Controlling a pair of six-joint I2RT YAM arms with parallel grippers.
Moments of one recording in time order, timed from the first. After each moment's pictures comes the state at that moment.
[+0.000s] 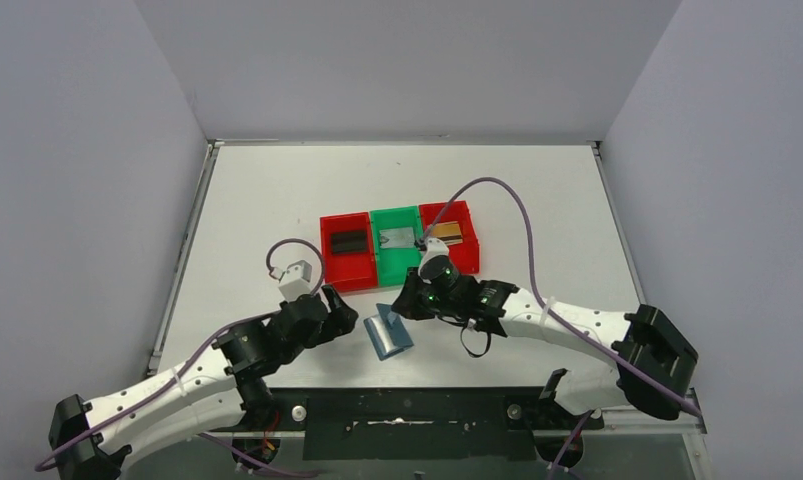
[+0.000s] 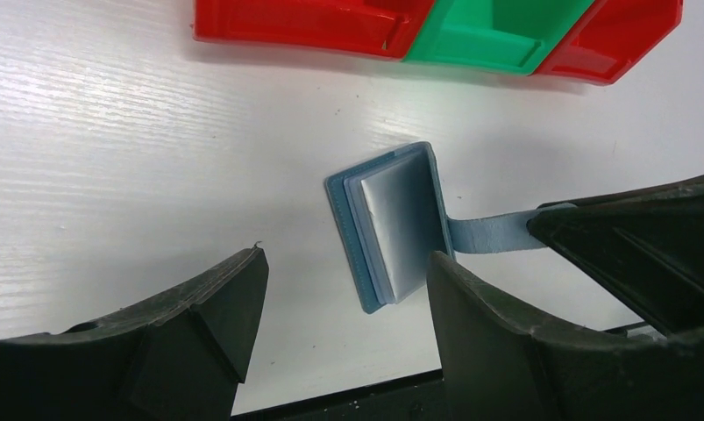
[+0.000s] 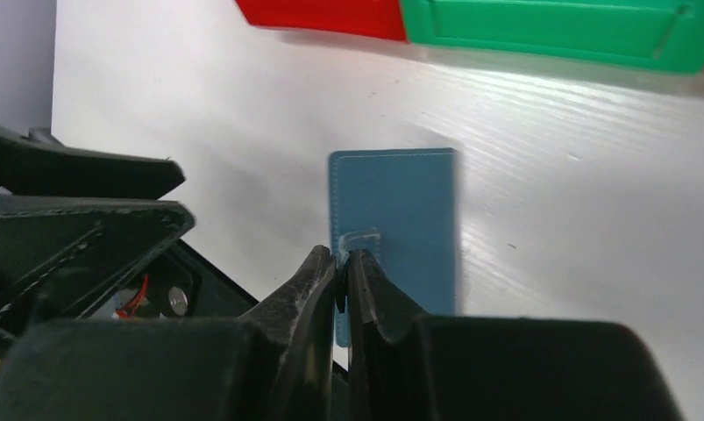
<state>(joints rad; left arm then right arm) -0.97 0.71 0.48 -0.52 -0.45 -1.10 0.98 1.34 0.81 -0.16 0.01 0.77</state>
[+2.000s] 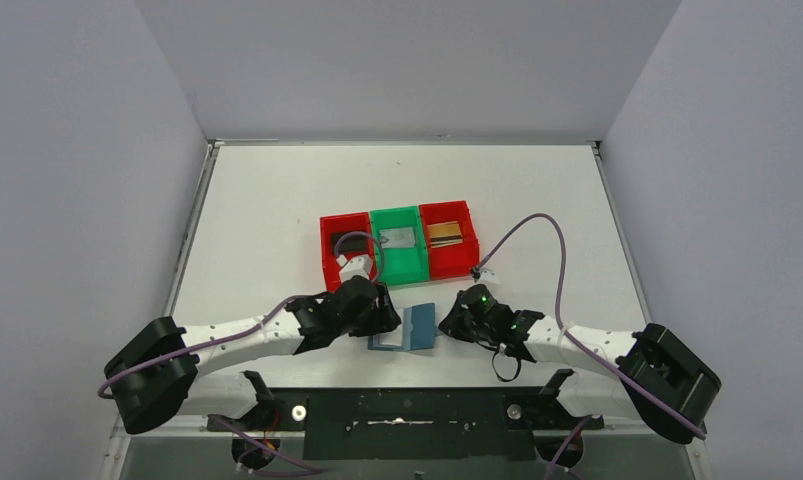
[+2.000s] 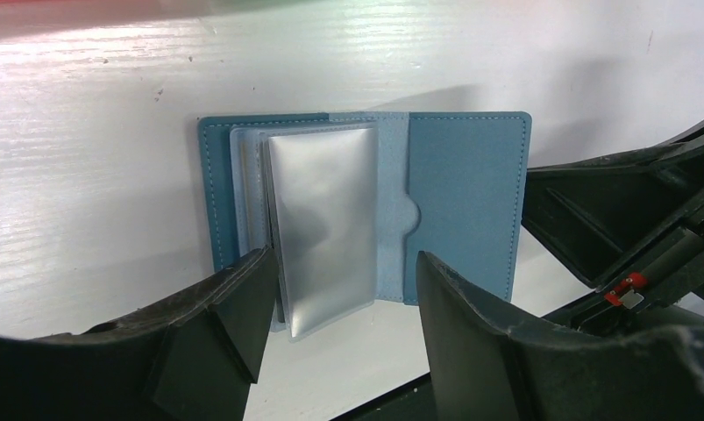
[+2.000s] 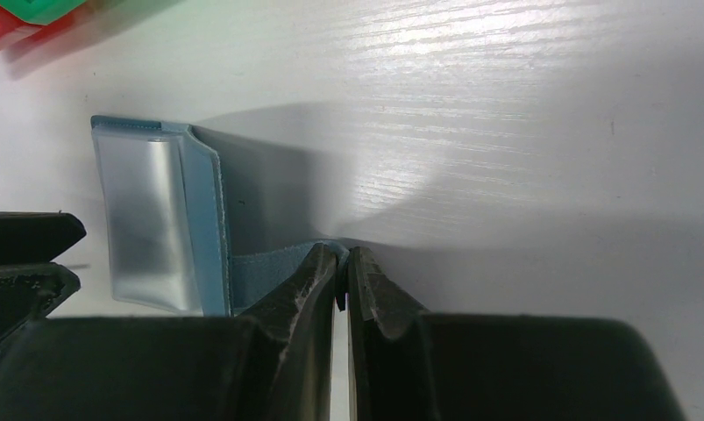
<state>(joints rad) -0.97 1.26 0.58 -0.14 -0.19 -1.00 0.82 1.20 0.36 -0.01 0.11 0.95</state>
